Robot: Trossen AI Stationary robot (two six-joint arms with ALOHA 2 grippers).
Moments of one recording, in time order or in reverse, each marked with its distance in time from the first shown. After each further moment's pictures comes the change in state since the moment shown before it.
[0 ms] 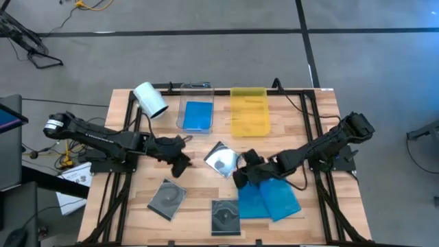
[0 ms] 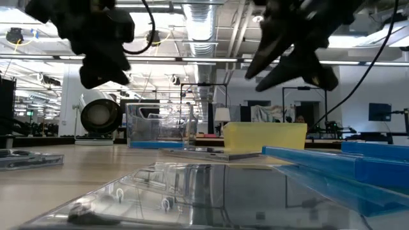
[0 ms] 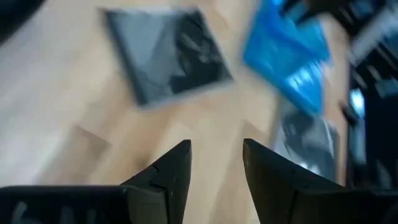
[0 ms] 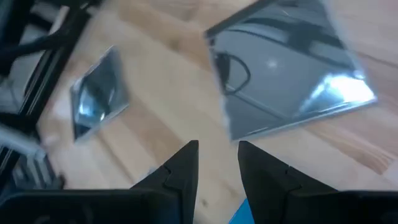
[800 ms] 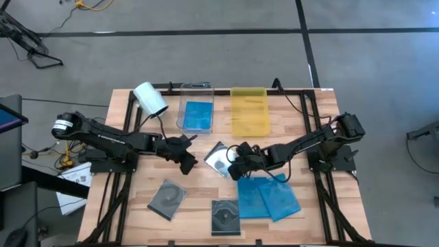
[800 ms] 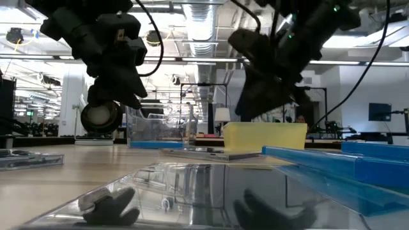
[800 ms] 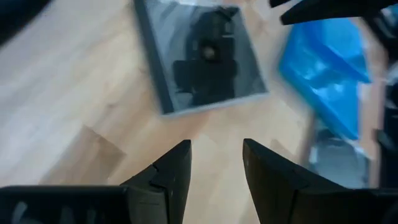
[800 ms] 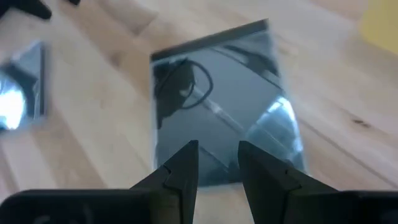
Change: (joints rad) left arm 0.046 0.164 -0.025 0.136 -0.004 -0.051; right arm -0.145 0.094 -0.001 0.013 0.025 -0.285
